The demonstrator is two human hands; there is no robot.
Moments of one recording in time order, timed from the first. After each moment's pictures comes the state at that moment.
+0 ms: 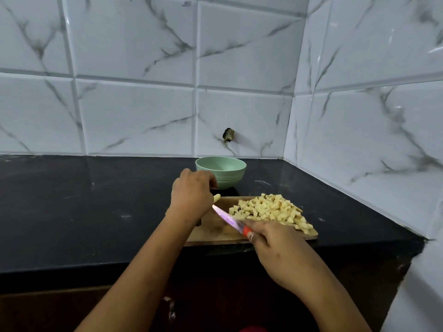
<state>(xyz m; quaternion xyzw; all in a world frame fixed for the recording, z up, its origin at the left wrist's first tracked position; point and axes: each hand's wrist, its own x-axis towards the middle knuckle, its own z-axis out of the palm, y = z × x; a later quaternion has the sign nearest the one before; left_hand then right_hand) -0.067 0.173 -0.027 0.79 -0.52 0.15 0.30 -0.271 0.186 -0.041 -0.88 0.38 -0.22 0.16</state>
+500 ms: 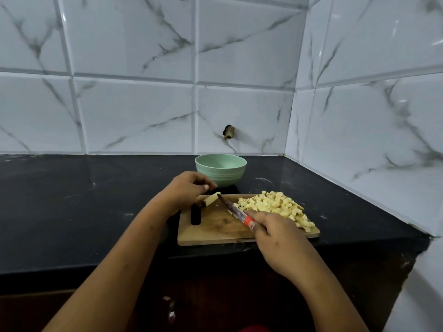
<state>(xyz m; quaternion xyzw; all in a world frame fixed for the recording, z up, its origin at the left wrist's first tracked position) -0.035 0.167 -0.028 0.70 -0.51 -0.19 0.45 -0.260 0.165 -0.048 -0.86 0.40 -0.26 0.21</state>
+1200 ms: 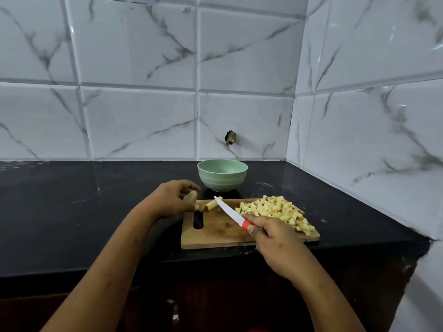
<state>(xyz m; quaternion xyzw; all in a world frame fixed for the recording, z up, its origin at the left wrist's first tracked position) -0.015 0.203 -0.023 0.76 -0.56 -0.11 0.31 -0.260 0.165 -0.052 -0.82 0.36 -0.27 0.34</state>
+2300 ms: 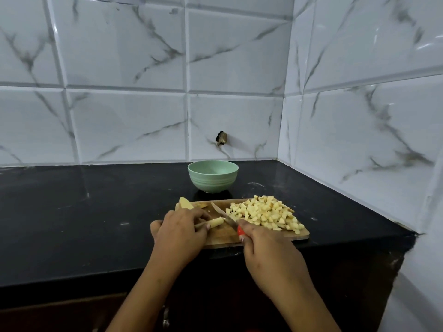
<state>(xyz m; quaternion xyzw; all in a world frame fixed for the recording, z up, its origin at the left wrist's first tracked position) -0.099 0.218 -0.058 0.82 -0.49 0.08 0.29 -0.265 0.186 -0.056 -0.86 0.41 -0.30 0.10</state>
